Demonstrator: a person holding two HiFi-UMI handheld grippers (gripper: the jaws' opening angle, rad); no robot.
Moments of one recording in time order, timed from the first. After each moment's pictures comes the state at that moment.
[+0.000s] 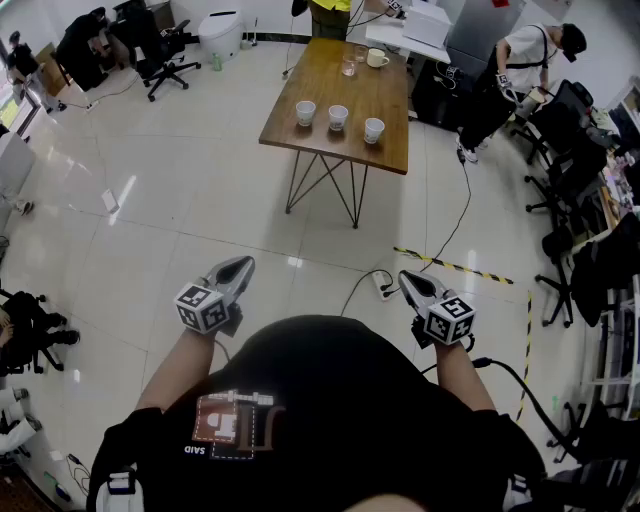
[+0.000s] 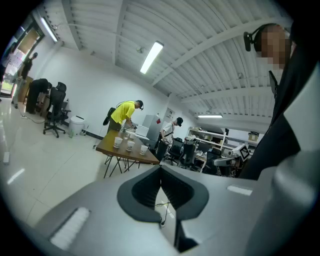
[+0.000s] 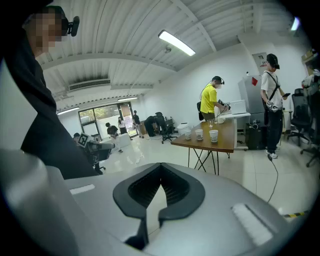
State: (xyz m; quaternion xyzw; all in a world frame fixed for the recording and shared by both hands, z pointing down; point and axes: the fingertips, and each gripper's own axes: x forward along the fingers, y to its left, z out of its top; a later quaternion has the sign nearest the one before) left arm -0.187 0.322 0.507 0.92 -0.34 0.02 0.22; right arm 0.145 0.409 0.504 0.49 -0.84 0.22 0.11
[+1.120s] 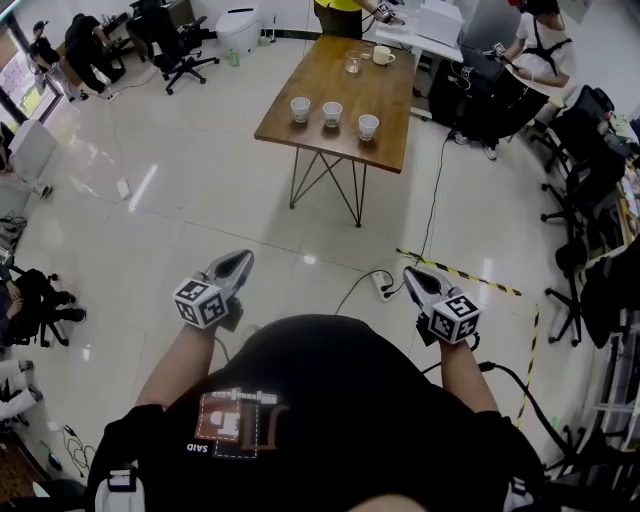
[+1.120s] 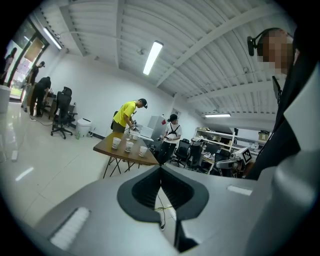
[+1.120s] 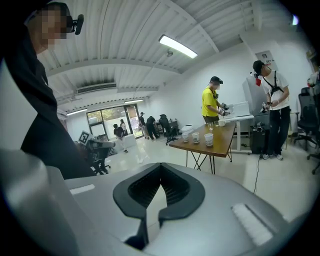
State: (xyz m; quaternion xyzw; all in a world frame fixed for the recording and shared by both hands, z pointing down) left arm -0.104 0.340 0.488 0.90 -0.39 0.02 0.21; right arm 0.243 0.405 0.496 0.45 -0.86 0.20 0.10
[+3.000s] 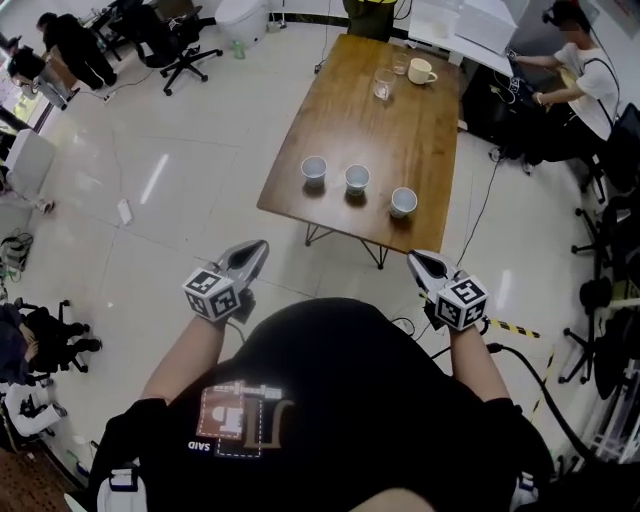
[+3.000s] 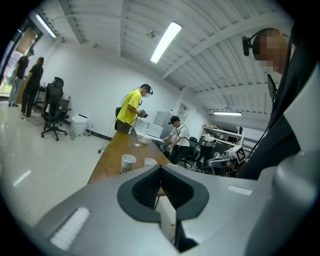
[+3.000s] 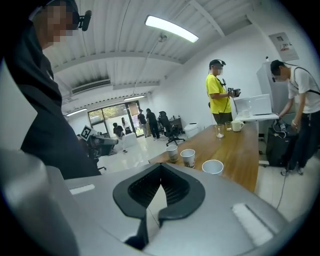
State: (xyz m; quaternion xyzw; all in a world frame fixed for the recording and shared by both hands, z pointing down) left arm -0.073 -0.045 0.504 0.89 -0.38 0.05 0.24; right arm 0.238 -0.002 0.524 0.40 -0.88 0.21 0.12
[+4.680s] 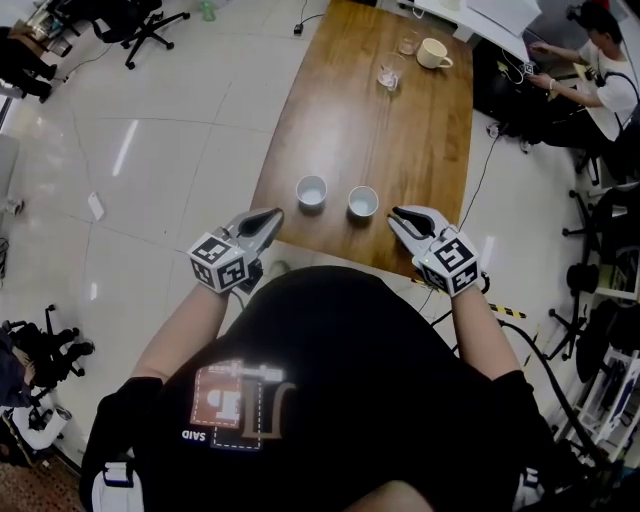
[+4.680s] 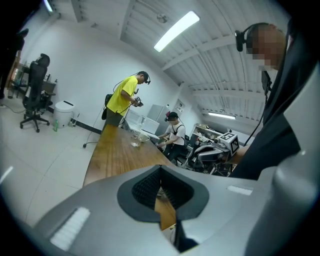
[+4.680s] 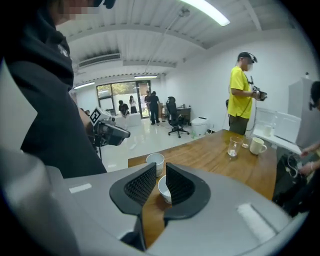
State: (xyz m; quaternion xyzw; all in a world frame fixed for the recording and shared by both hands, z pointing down) left arm -0.044 -0.234 0.546 0.91 -0.30 0.06 0.27; right arm 0.167 -0.205 0.528 0.35 -0.89 0.14 0.25
